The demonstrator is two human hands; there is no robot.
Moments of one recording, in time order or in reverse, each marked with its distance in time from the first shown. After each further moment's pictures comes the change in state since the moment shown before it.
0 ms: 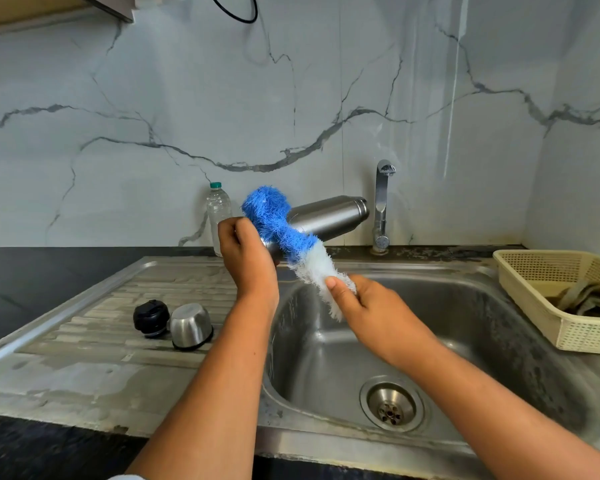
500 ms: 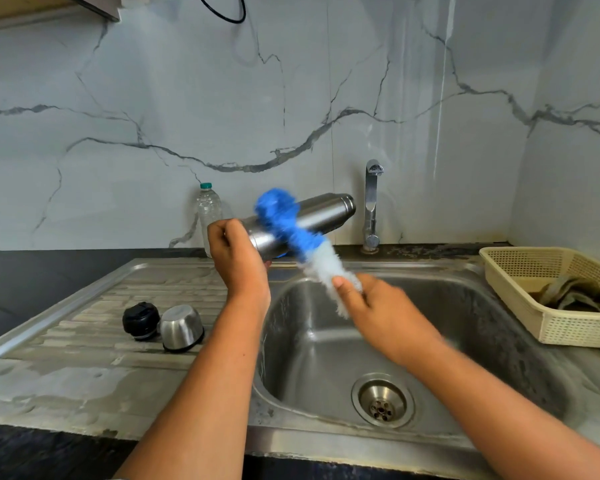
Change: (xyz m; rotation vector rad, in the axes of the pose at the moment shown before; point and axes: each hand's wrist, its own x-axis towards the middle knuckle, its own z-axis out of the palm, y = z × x) left_hand -0.001 -0.004 0.002 0.001 0.020 -0.043; right_hand -0.004 0.012 -0.012 -0.052 0.047 0.030
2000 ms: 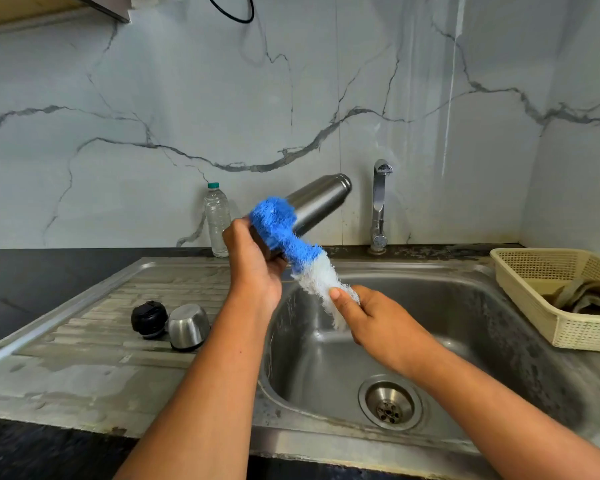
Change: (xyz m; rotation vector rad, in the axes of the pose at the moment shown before) left_hand 0.010 0.000 0.001 -0.294 -0.241 -0.365; right_hand -0.002 -0.003 0.011 0.109 -0.118 -0.014
